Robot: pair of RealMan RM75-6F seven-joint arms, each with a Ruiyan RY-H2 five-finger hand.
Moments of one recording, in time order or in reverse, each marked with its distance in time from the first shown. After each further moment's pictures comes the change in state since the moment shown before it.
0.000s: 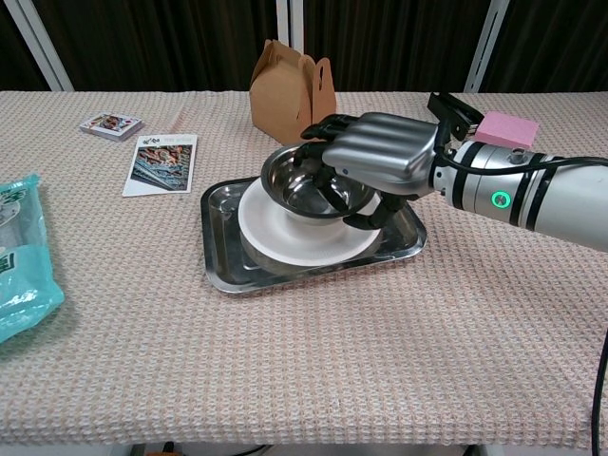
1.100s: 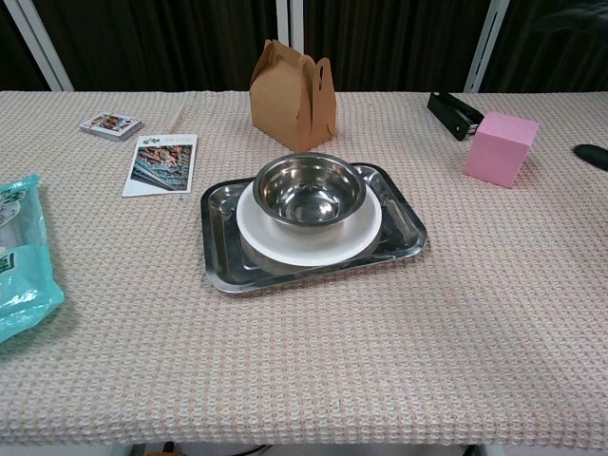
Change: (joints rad) left arm 0.017 -0.009 0.004 0.001 0.039 0.050 0.014; right arm -0.453 0.392 -0.165 -0.304 -0.007 0.644 0.171
